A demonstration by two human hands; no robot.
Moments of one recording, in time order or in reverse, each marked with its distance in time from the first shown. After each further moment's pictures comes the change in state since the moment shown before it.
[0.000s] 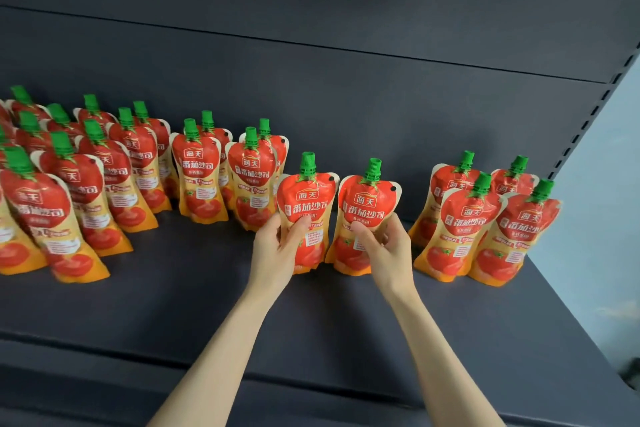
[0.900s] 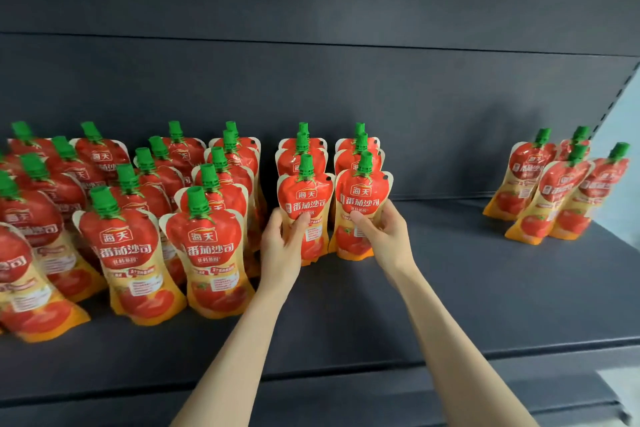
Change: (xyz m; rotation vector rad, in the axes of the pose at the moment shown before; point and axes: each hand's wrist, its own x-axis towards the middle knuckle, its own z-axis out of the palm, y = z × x) left_hand 0.069 -0.021 -0.197 0.062 -0.124 -0.013; right_hand -0.019 -0.005 0.206 -0.016 0.120 0.062
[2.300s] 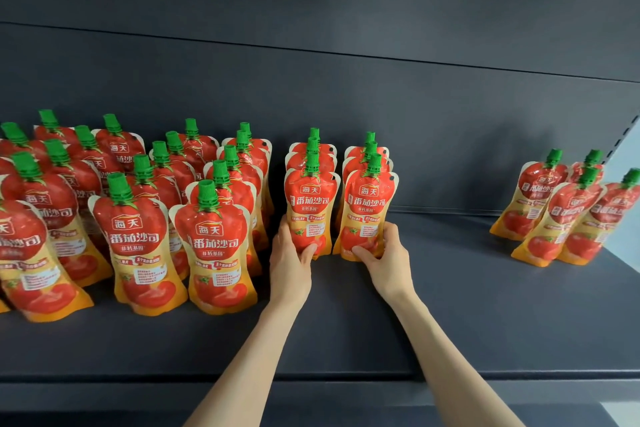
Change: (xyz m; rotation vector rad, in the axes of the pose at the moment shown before) left_hand -0.010 -0.026 0.013 0.462 0.079 -0.029; right_hand -0.007 0.029 -0.010 -0.457 -0.018 0.033
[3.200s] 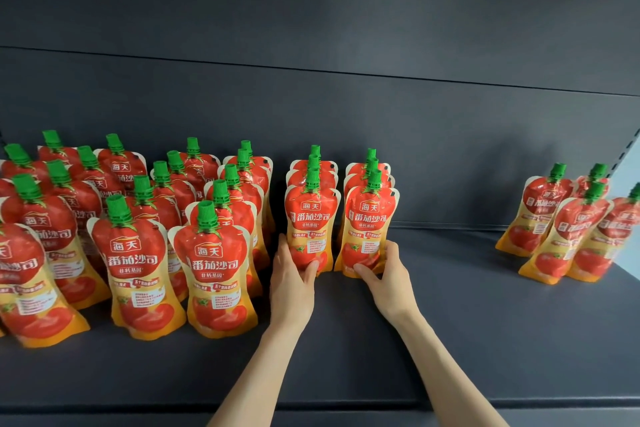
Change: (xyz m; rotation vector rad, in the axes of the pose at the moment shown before) left_hand 0.002 -0.002 0.001 0.052 -0.009 -0.041; right_hand 0.005 0.008 0.002 -0.055 -0.044 0.020
